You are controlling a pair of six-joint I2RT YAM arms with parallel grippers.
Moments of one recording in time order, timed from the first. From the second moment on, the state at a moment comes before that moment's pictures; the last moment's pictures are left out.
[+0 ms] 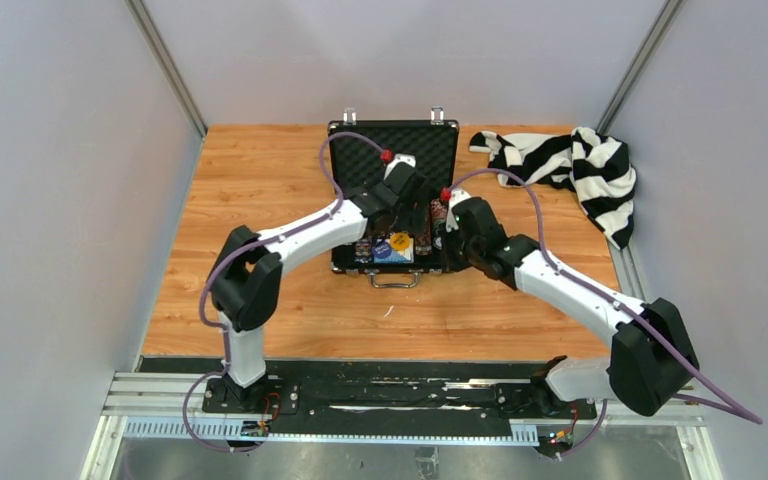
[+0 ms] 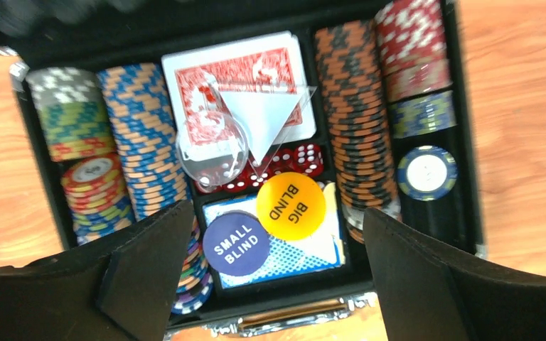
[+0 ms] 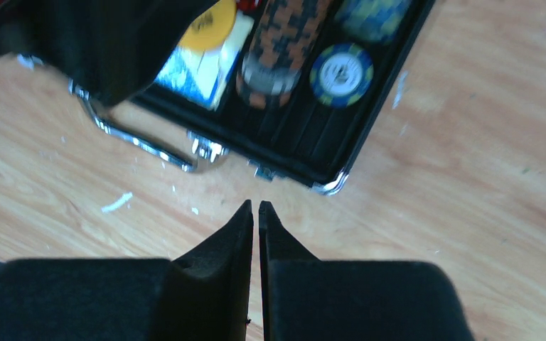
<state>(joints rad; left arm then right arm) -0.77 1.92 1.52 -0.50 -0.37 -0.47 0.63 1.31 0.85 -0.35 0.03 0.20</state>
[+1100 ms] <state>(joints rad) -0.68 1.05 0.61 -0.07 -0.70 -0.41 0.35 2.01 1.67 -0.06 0.21 -0.04</state>
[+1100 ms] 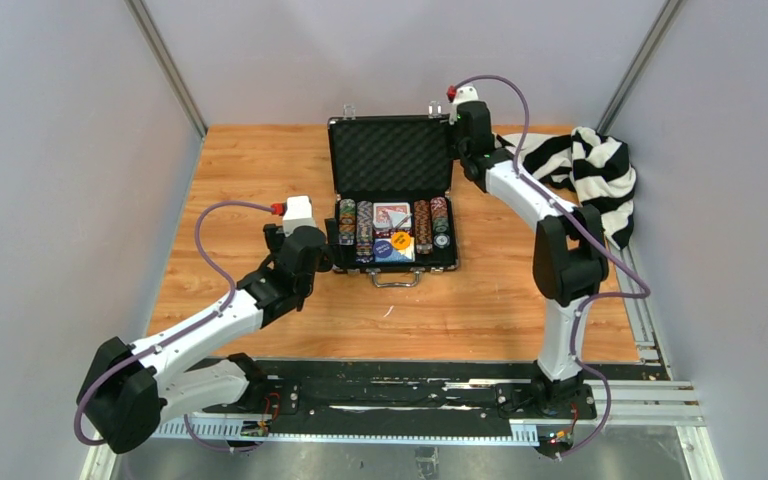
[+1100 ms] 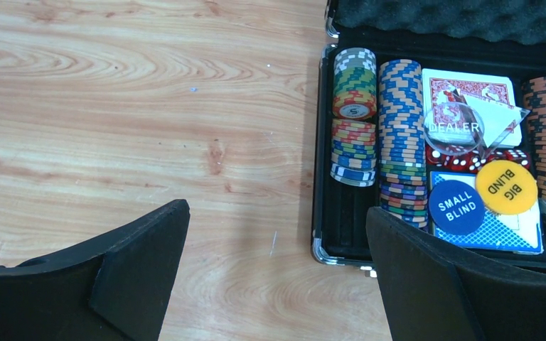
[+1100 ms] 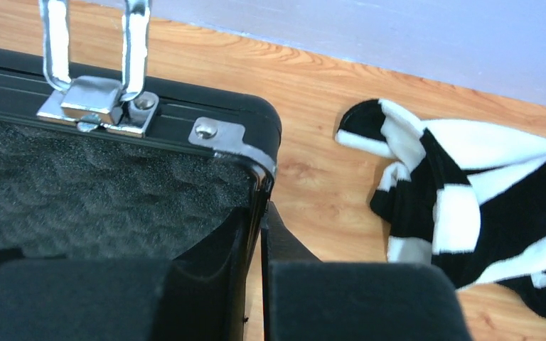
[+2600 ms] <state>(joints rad) -0.60 1.08 0.67 -0.10 -0.19 -0.56 0.45 1.65 0.50 0.87 -0.11 0.48</state>
